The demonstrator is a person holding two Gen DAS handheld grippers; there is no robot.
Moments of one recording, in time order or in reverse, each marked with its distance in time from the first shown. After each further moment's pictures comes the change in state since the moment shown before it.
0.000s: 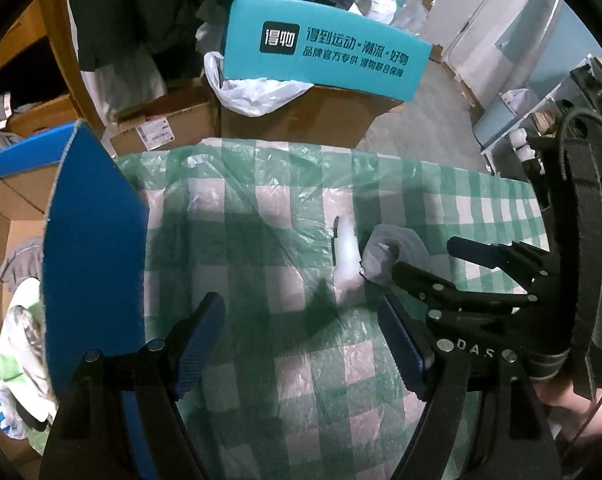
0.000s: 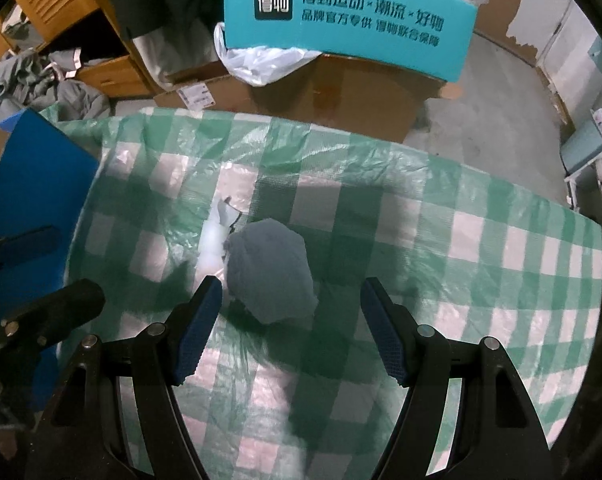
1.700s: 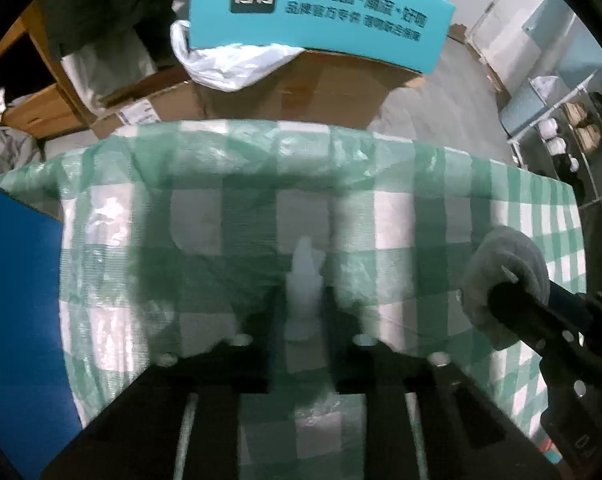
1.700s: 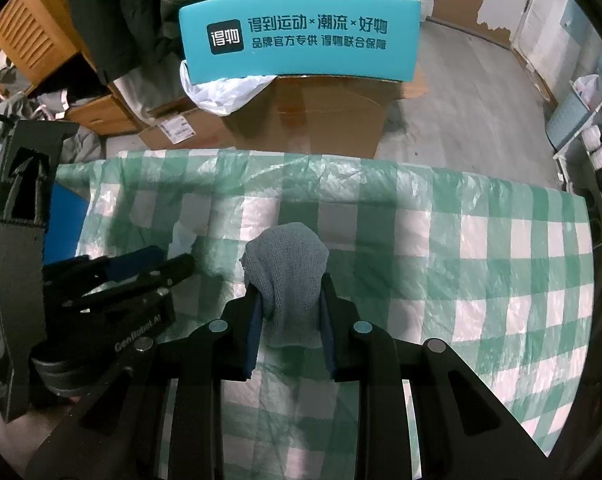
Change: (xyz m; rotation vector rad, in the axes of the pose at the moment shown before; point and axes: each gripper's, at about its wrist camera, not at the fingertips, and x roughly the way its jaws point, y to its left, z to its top) left arm 0.074 -0.044 0.022 -0.020 0.076 0.090; right arm -0.030 -0.040 -0.007 0.116 -0.070 0.013
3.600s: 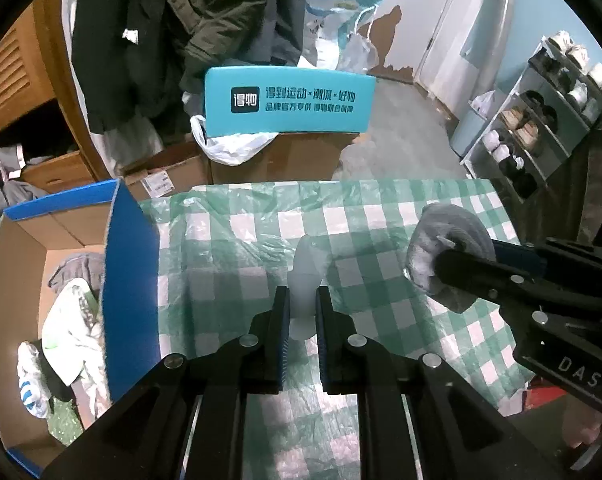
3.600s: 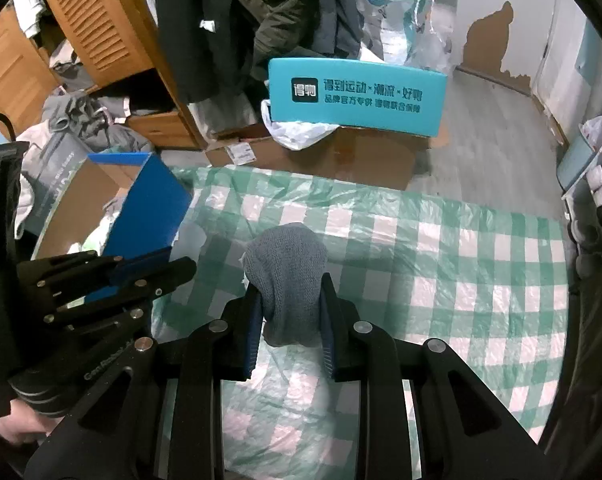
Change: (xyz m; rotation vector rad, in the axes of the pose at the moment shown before) left arm -0.153 0.012 -0.072 0.119 -0.249 -0.061; right arm -0.112 0.057 -0.039 -0.106 -0.138 0.088
